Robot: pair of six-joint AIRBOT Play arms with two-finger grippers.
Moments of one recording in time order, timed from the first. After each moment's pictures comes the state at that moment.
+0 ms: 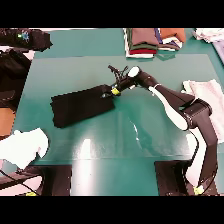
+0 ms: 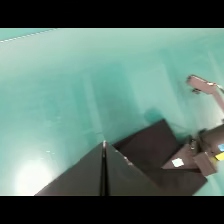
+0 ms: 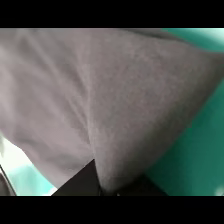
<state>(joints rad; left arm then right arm) -0.16 -1.29 1.77 1.32 -1.16 -1.47 0.44 -2.02 1.76 -0.64 1.09 1.38</state>
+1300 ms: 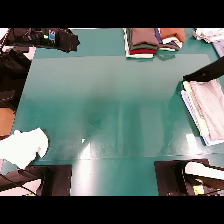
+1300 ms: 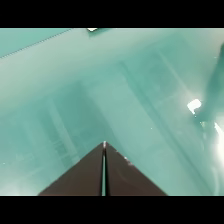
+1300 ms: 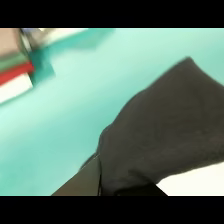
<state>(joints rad) -0.38 -1.29 1.77 1.29 -1.06 -1.47 -0.61 -1.32 1.64 -1.09 1.12 1.46</state>
